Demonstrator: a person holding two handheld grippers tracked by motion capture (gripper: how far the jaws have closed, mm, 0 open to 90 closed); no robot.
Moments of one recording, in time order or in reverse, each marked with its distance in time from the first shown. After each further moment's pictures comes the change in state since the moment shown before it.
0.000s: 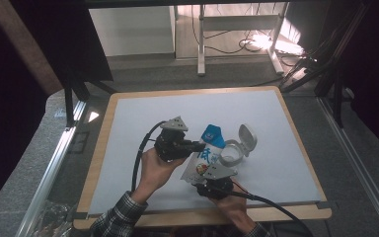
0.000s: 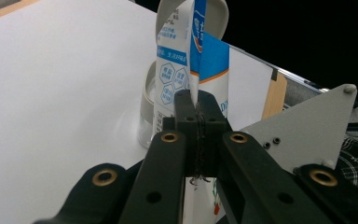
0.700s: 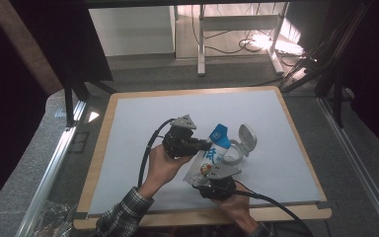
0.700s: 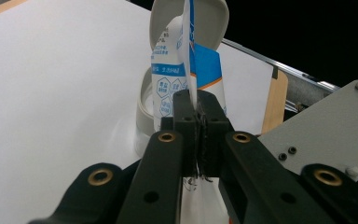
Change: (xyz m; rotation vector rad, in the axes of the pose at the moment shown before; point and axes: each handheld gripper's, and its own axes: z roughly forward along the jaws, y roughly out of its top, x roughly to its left) left arm 0.002 0.010 0.019 0.021 -0.022 0.029; right arm -0.007 -0.002 -0.007 -0.006 0.087 0.005
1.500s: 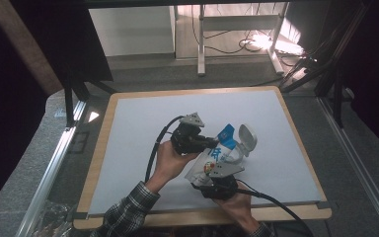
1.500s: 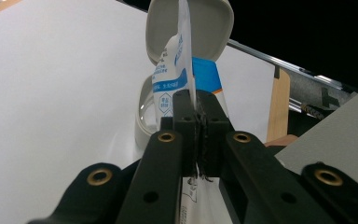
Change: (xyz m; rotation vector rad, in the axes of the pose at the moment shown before) left arm 0.008 0.009 0.021 0.012 -0.022 0.029; right arm -0.003 0.001 -0.005 -0.002 0.061 0.048
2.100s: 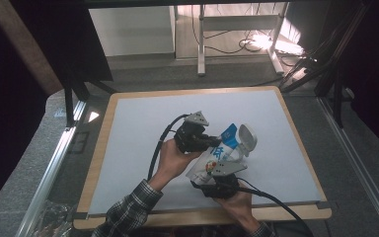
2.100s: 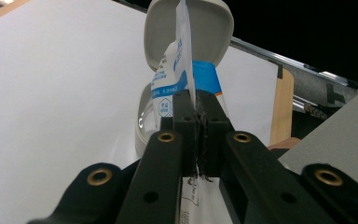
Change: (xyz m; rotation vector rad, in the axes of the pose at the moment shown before) left arm -0.004 0.009 0.005 0.012 0.014 0.014; right arm -0.004 0.002 -0.004 -0.029 0.033 0.021
